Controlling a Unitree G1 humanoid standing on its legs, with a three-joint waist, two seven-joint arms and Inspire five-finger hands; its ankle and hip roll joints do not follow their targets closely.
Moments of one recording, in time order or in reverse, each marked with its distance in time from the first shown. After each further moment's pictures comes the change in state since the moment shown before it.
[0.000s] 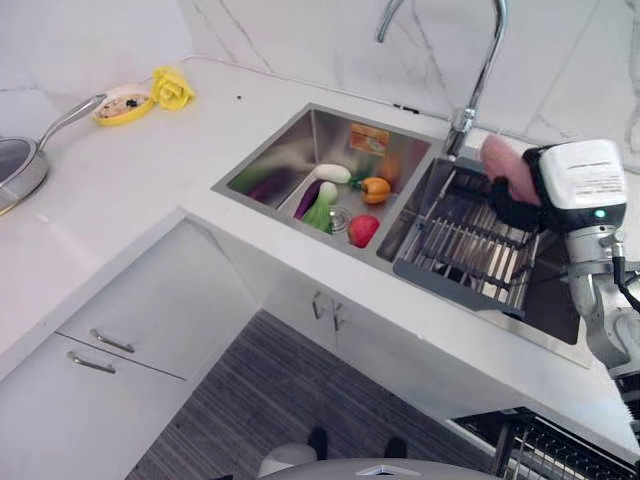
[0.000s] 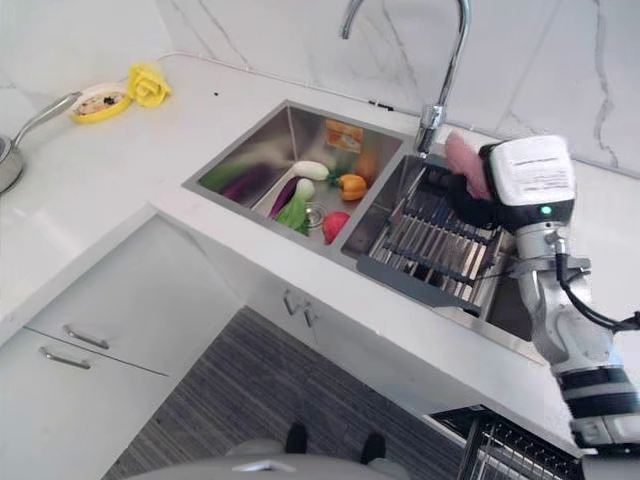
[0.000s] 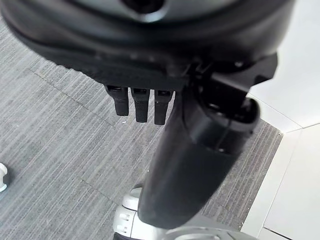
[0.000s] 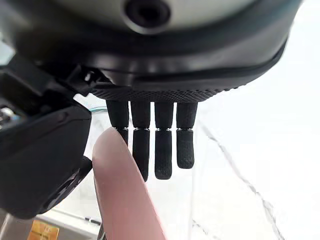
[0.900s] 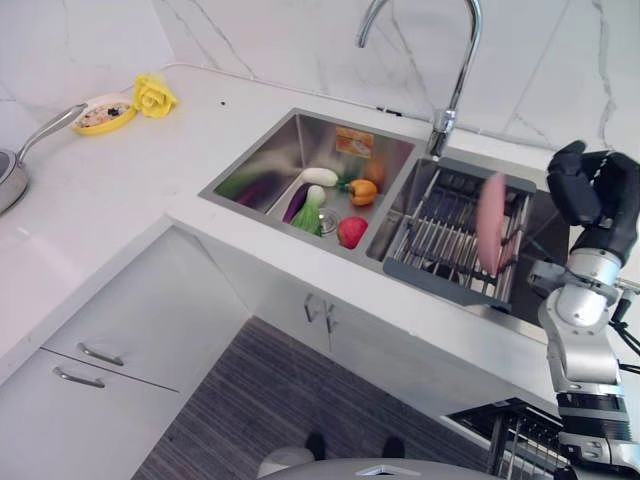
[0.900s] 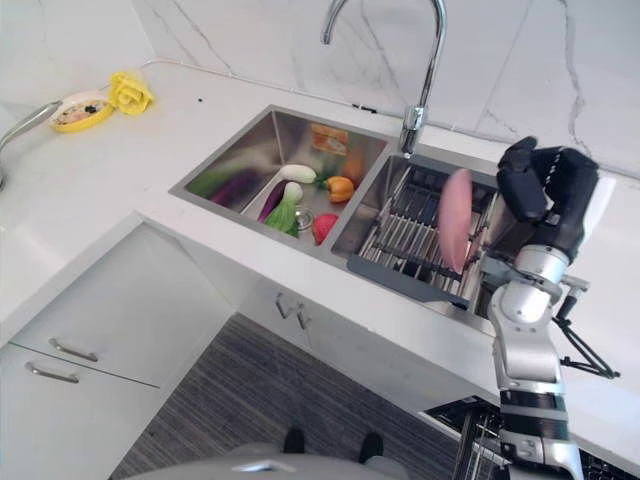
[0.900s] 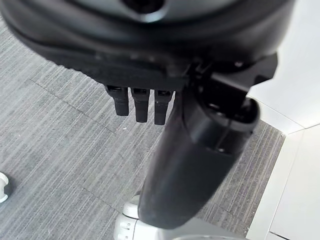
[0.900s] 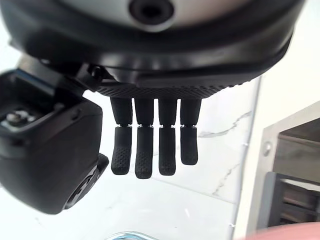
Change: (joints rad) left arm 0.013 -0.005 0.007 -0.017 -0.002 0.030 0.042; right arm 0.045 0.372 -0.239 -0.153 0.986 -0.145 -0.095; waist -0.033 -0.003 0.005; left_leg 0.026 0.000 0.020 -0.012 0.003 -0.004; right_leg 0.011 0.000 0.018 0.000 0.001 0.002
